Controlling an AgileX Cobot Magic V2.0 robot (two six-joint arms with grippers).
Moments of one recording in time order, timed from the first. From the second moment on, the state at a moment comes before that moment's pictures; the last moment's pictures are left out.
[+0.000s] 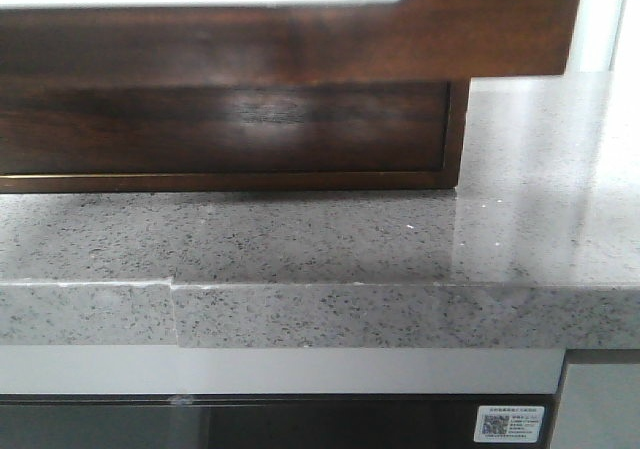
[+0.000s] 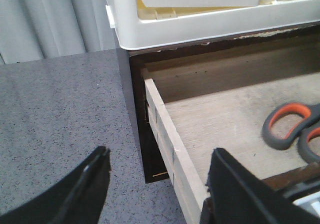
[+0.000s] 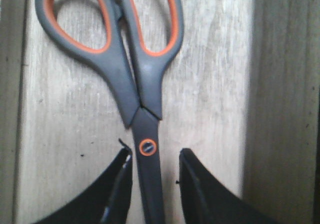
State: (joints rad) left arm -0.14 0.41 -0.73 -0.24 0.65 0.28; right arm 0.58 1.61 -1.73 0.19 1.23 -1.07
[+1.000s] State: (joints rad) left arm -0.14 0.41 -0.73 -0.24 0.63 0.28; right arm 0.07 0.90 -1.05 0.25 0.88 -0.32
